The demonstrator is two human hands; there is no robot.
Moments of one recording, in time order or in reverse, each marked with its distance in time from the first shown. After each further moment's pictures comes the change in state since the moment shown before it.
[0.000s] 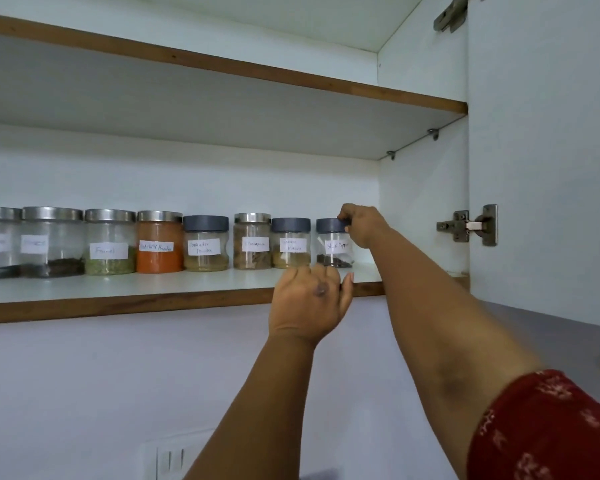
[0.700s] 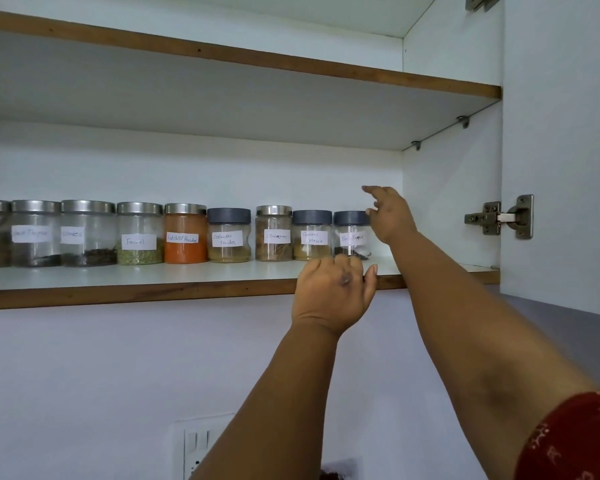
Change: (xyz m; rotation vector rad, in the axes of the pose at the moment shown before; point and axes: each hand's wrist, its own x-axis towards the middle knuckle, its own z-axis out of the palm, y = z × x) left_hand 0.005 0.003 -0.007 -0.094 -0.146 -0.055; right_hand -0.001 0.007 0.013 0.306 0.237 -0.060
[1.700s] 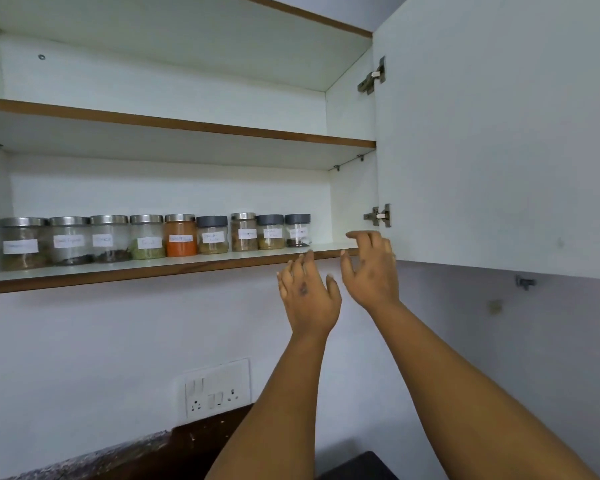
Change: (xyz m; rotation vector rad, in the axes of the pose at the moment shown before) left_hand -0.060 0.056 -0.193 -0.659 -0.202 -0.474; right_hand -0.275 -0.161 -0.167 -0.304 0.306 -0.016
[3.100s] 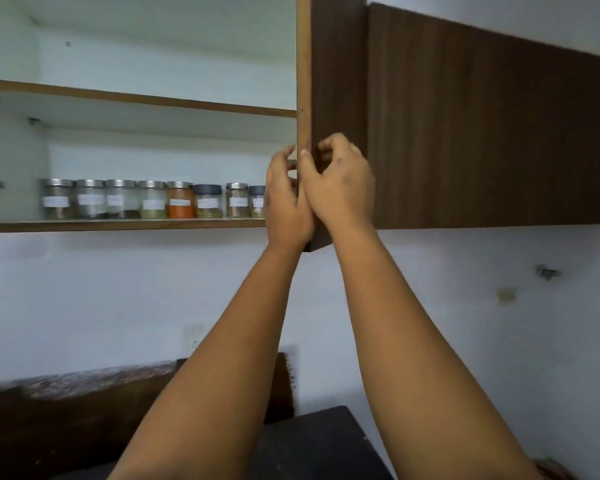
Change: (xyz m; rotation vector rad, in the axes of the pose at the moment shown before) left_hand 0.006 0.160 -0.061 -0.533 0.275 0.060; right_hand 0.033 -0.035 -0.172 0.336 -0.001 0.077
